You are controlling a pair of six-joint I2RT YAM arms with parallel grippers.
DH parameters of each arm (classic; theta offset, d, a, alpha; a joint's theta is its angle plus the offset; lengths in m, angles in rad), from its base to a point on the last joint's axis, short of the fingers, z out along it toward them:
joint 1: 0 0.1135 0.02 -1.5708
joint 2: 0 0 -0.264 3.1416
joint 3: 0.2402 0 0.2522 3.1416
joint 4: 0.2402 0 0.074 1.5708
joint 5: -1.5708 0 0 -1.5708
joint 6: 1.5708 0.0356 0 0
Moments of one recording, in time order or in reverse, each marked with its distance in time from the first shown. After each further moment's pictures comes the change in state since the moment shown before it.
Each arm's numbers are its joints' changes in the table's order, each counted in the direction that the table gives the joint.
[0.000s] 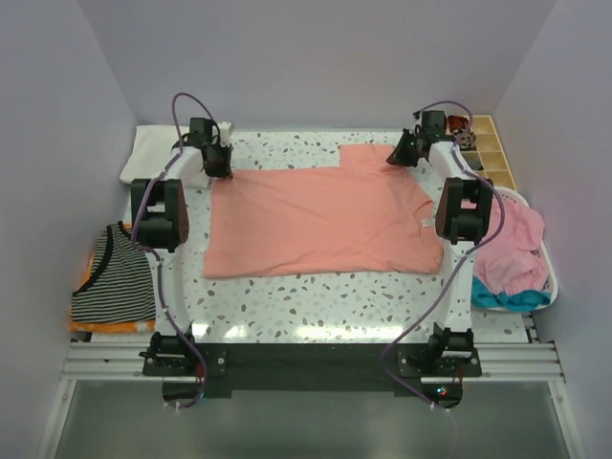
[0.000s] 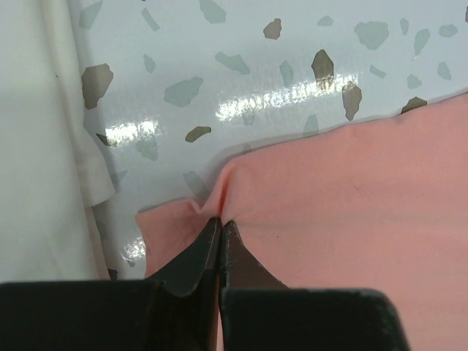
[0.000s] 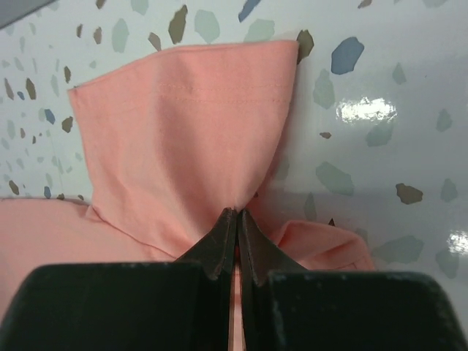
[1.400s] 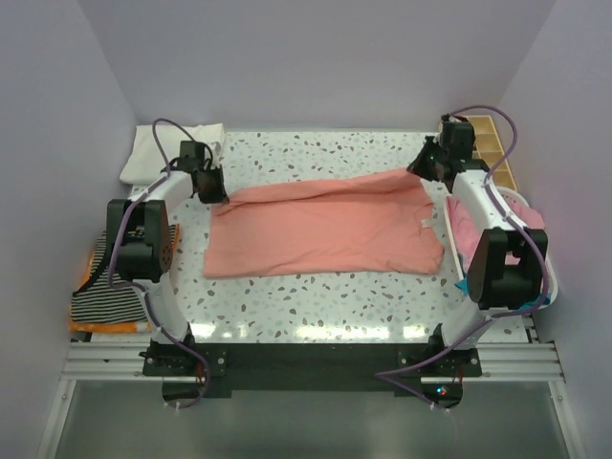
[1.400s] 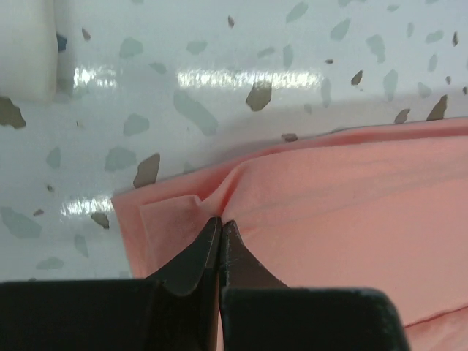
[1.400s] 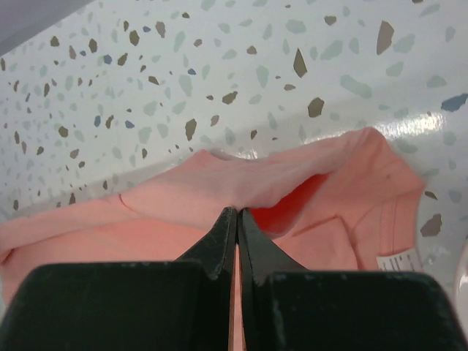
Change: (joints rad) left arm 0.000 -0.369 -0.480 -0.109 0.006 -0.234; right arm 0.021 -0.805 -0.774 -0.163 -0.206 0.057
